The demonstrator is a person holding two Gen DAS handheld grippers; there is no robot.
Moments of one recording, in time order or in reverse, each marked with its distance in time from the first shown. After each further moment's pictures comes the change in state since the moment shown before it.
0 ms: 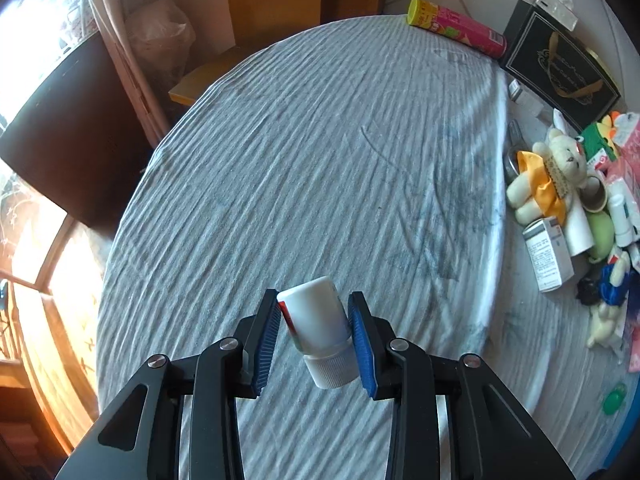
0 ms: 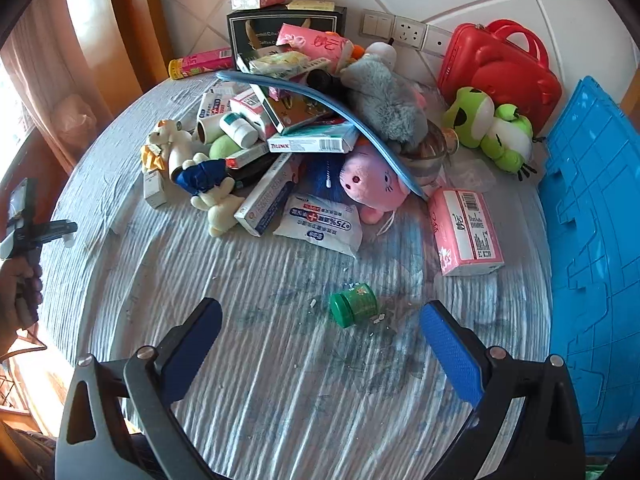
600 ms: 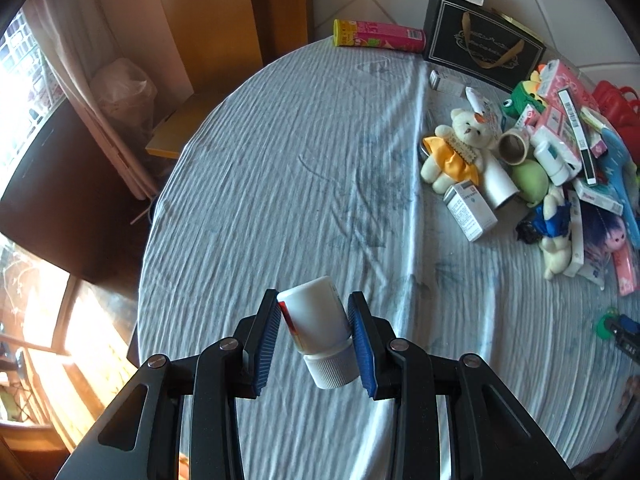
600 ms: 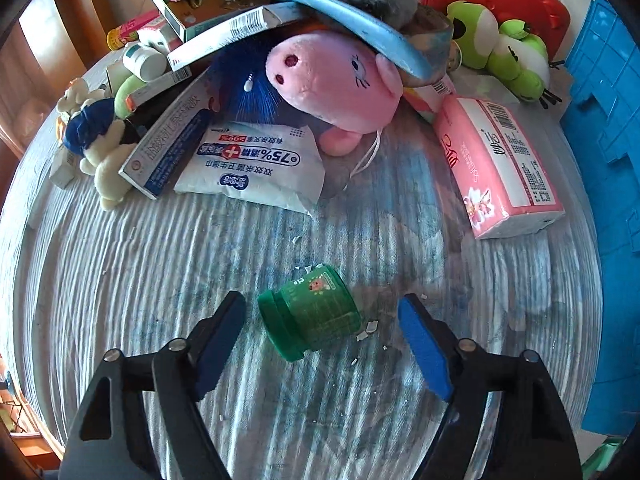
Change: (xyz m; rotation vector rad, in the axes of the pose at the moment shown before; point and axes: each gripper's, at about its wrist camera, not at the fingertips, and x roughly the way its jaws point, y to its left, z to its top) left arm -0.076 -0.009 -0.009 0.213 -0.058 -0.032; right arm 0.142 -0.037 -0.023 0.078 0.114 -0.020
